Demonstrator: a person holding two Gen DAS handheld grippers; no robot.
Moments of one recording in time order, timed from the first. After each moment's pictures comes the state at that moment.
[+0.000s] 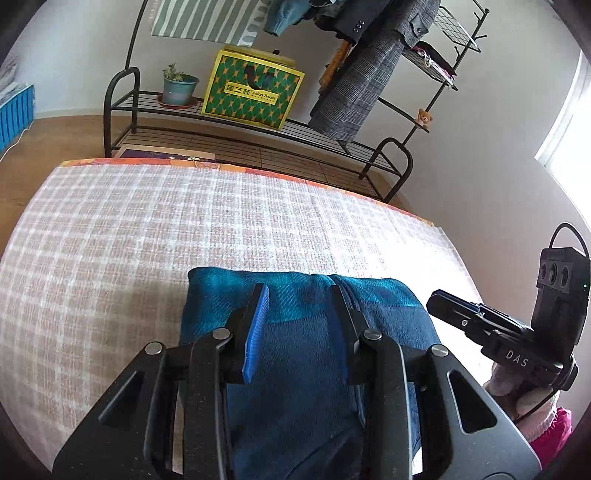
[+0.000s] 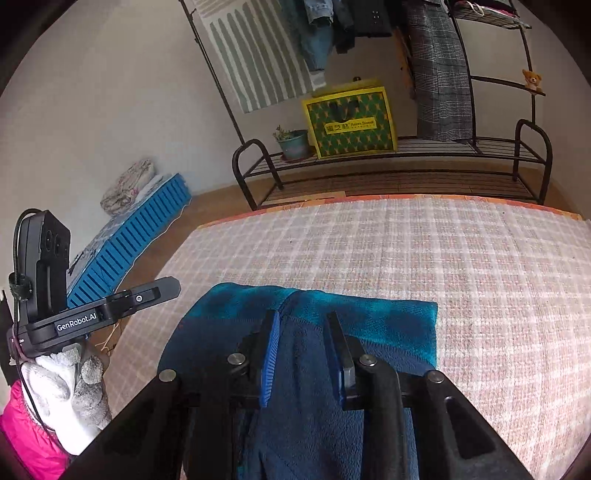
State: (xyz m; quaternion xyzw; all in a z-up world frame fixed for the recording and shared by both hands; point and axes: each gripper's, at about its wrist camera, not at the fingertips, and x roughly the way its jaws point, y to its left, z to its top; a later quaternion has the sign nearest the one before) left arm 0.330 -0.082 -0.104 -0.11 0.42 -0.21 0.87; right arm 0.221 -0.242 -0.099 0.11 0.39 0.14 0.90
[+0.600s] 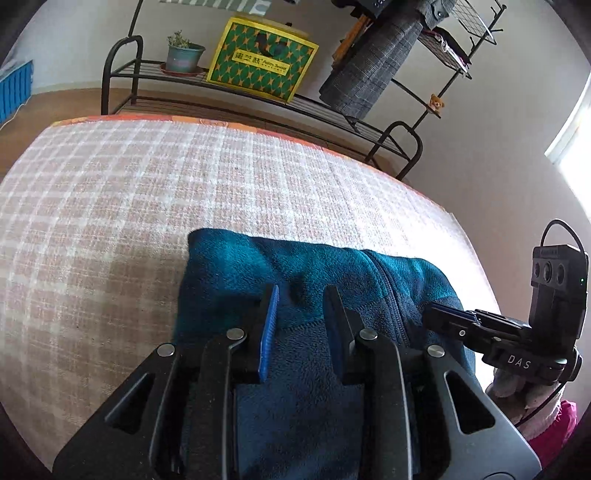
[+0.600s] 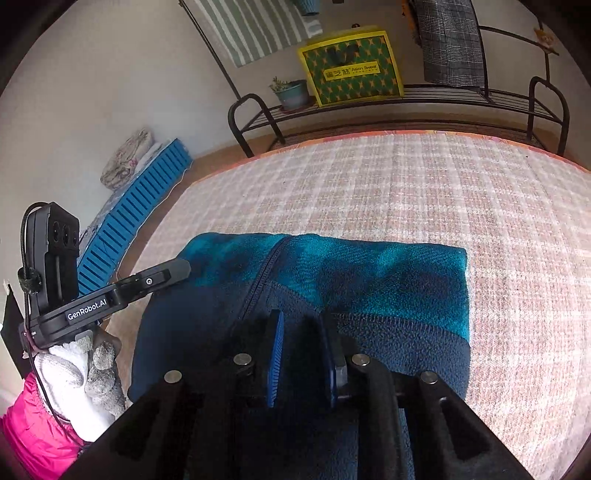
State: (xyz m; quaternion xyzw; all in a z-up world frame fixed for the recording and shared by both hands) left arm 0.338 -0.059 -0.170 -0.13 0.44 -0.20 0.87; right arm 0.222 -0.259 -0.156 0.13 0.45 0.16 0.87
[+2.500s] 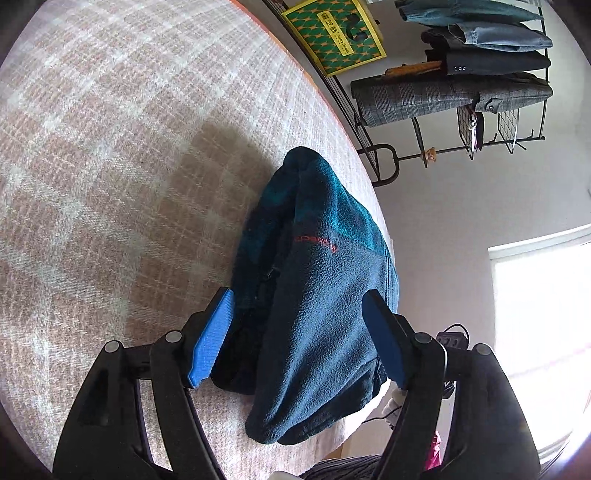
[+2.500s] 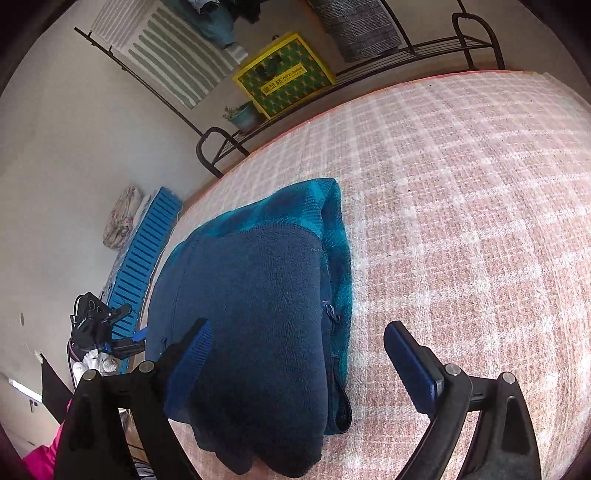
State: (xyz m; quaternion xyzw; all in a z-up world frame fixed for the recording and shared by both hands) left arm 0.316 0.063 -0.234 -0.41 0.53 -0.25 0.69; right arm 0.153 -0.359 -0.192 0.27 0.45 0.12 0.84
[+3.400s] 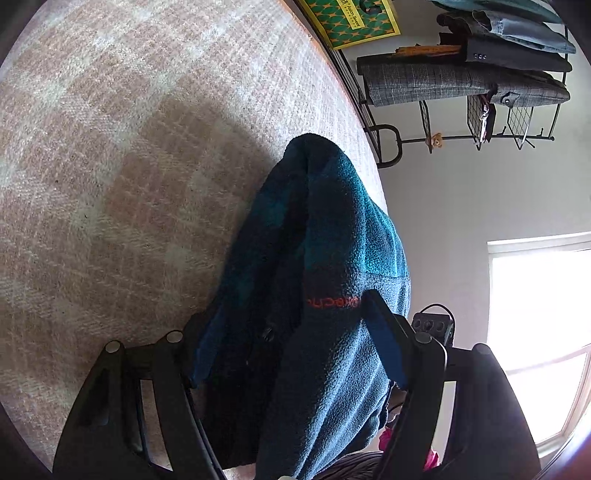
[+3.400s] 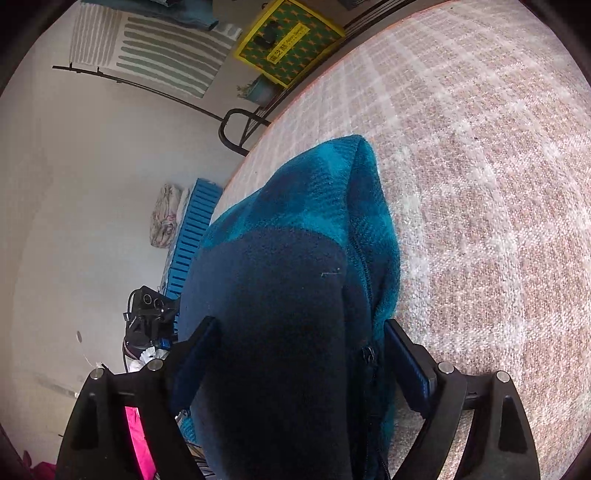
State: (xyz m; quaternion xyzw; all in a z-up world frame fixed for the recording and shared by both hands) left arm 0.382 0.017 -0.264 -0.40 0.57 -0.27 0.66; right arm 0.202 -0.350 -0.246 0.37 0.48 0.22 0.77
